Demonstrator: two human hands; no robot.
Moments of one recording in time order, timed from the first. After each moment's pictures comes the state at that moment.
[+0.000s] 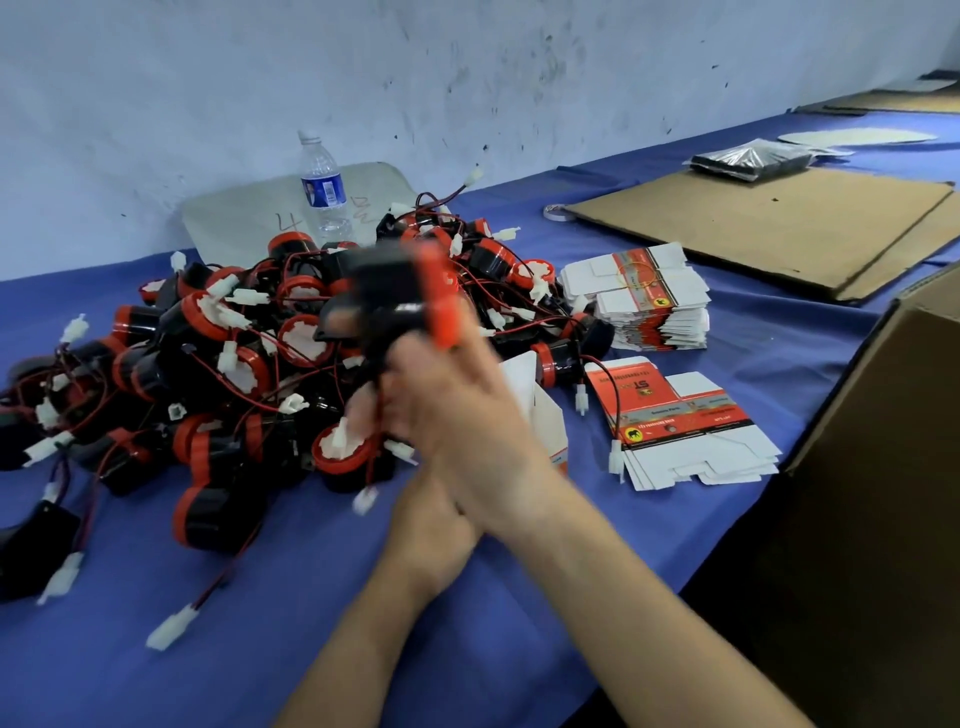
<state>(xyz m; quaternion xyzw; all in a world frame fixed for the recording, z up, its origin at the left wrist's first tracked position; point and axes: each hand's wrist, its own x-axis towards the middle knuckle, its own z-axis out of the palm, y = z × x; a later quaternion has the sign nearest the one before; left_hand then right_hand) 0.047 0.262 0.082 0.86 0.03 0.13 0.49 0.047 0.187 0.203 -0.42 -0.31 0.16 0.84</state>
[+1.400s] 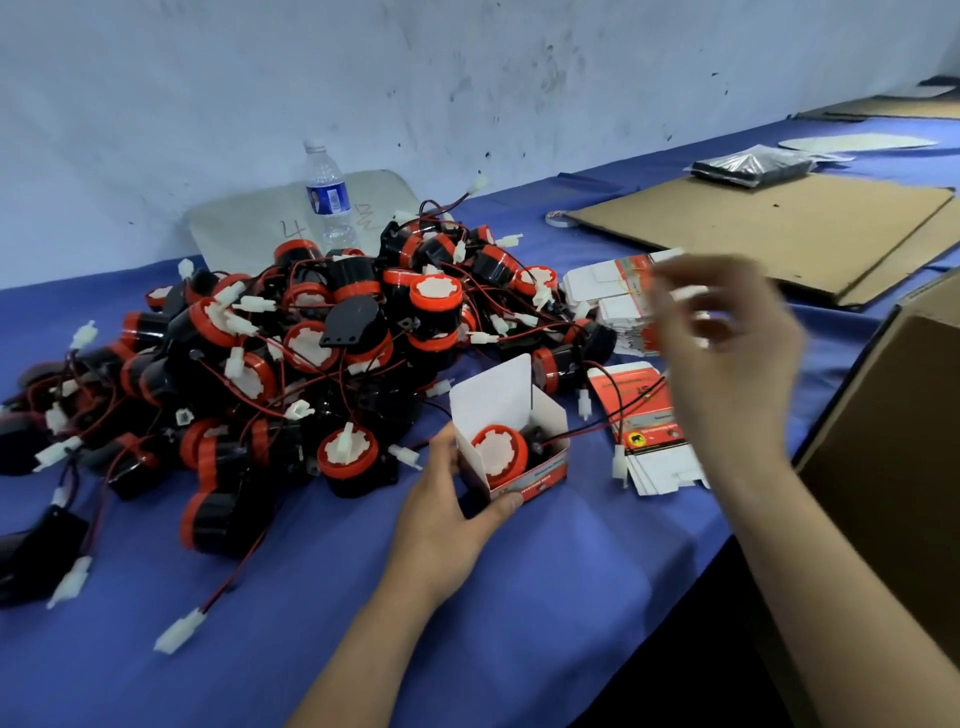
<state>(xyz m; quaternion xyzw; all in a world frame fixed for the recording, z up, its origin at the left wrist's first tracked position) 0.041 0.262 0.084 0.84 0.03 0.13 0.52 0.113 0.066 0.197 -0.72 -0.19 -0.40 0.53</state>
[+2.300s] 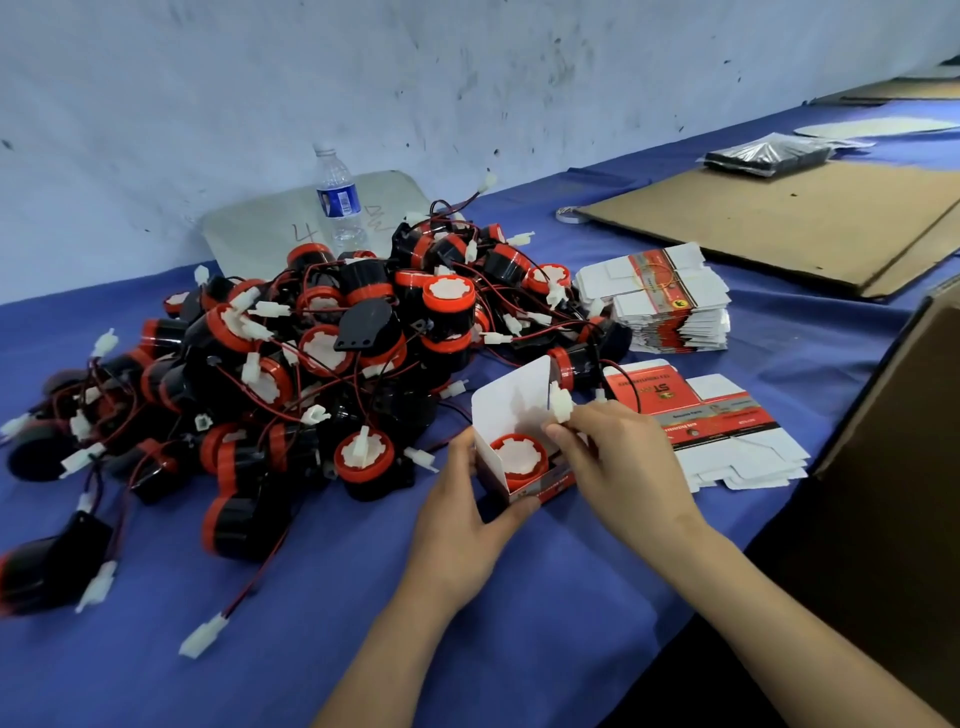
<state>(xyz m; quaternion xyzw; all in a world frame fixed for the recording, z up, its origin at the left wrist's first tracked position) 0.041 0.263 0.082 0.86 0.02 0.14 0.50 0.091 0.104 0.136 -0.88 -0.26 -0.19 0.33</state>
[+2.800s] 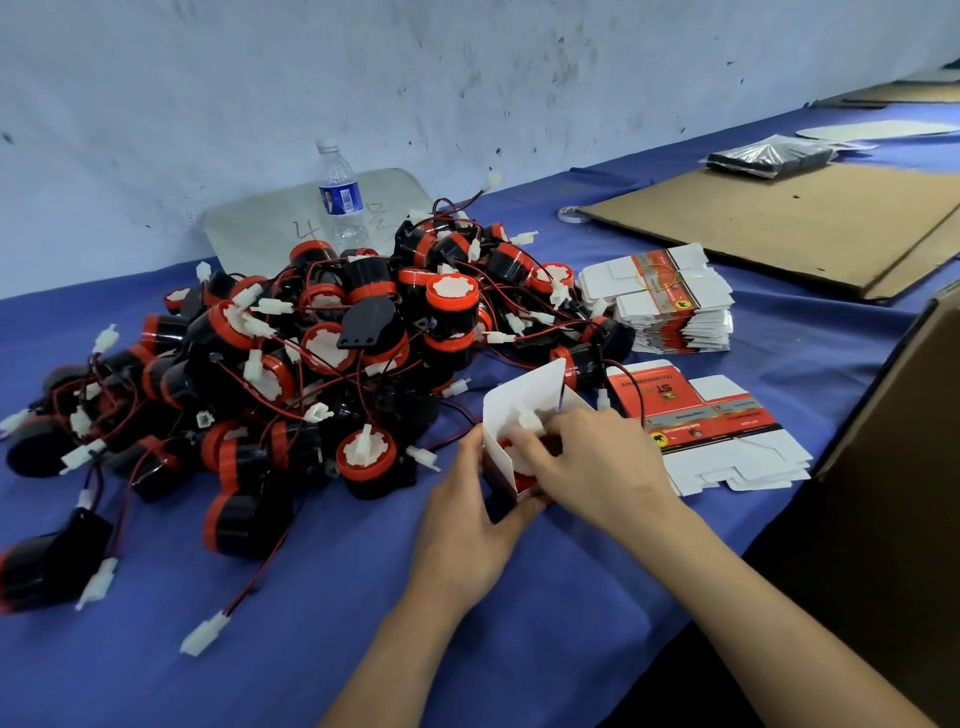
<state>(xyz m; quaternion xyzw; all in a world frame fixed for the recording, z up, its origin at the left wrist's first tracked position) 0.040 0.259 0.085 0.86 0.01 0.16 0.48 0.105 0.129 0.132 -0.96 -0.17 -0.10 0.20</state>
